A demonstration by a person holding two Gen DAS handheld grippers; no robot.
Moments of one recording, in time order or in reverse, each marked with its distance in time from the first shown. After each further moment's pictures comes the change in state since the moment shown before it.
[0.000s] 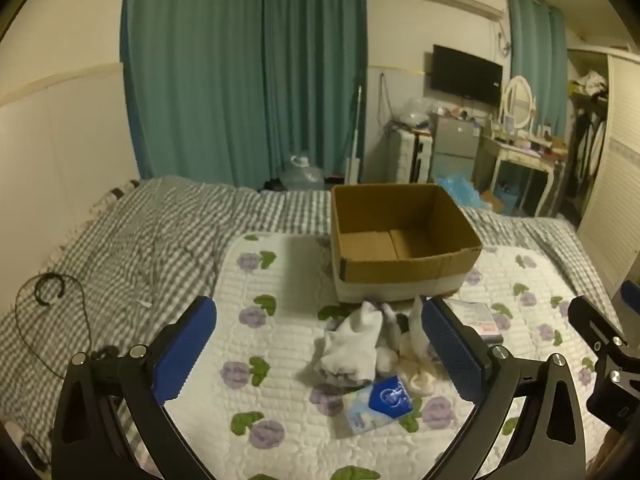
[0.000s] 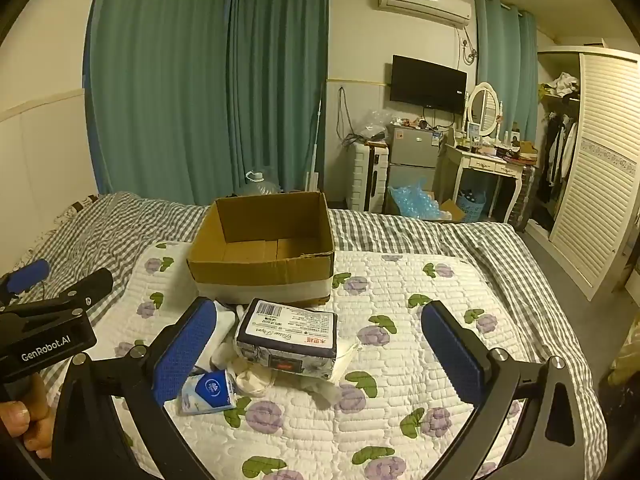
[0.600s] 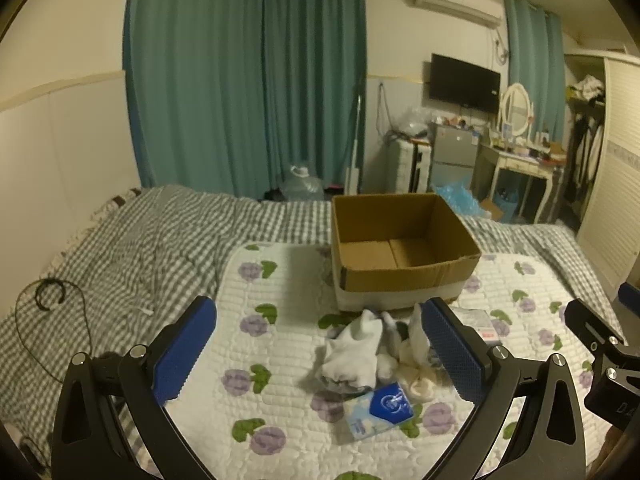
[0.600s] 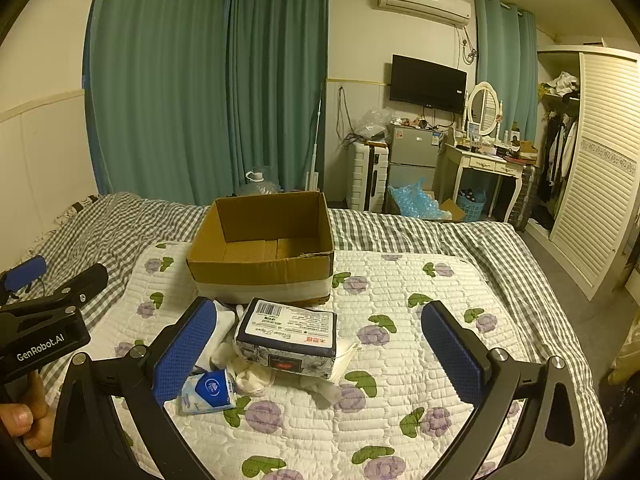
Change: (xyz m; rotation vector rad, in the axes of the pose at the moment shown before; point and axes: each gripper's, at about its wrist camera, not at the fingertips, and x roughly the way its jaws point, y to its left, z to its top) left arm -0.004 0.003 0.000 0.000 -0.037 -0.007; right arm -0.003 -0.004 0.002 0.001 -0.001 -0.001
